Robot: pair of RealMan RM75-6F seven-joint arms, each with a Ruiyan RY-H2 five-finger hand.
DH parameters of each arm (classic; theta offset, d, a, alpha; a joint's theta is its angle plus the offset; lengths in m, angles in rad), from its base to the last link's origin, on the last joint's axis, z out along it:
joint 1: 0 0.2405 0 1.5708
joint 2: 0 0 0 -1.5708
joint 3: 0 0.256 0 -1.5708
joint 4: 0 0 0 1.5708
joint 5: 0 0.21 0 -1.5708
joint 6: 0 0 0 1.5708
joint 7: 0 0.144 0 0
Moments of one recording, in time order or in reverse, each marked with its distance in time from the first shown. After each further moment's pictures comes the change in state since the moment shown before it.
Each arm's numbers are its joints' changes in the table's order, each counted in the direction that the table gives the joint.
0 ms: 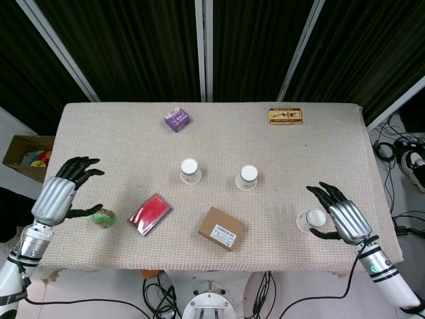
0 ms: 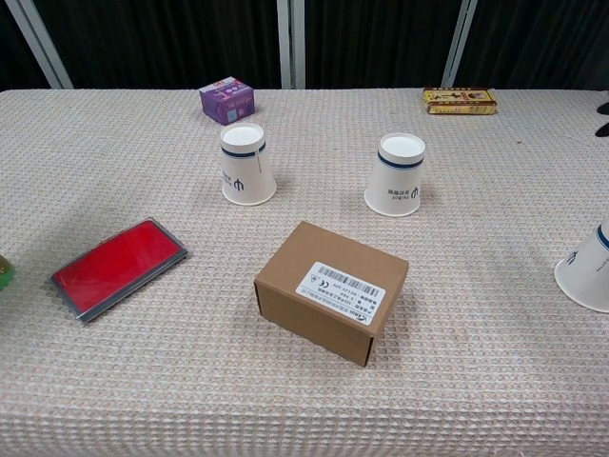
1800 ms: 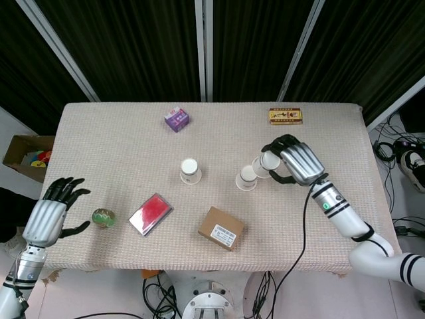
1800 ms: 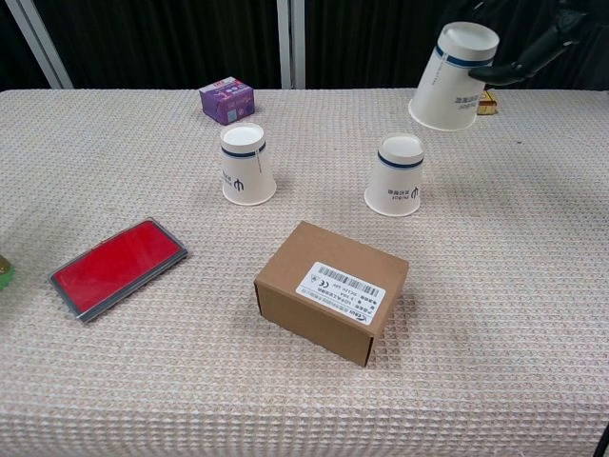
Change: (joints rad) left arm 0.131 0.093 0.072 0.078 0.006 0.103 0.171; right arm 0.412 0.077 0.307 -0.036 0.278 -0.382 -0.241
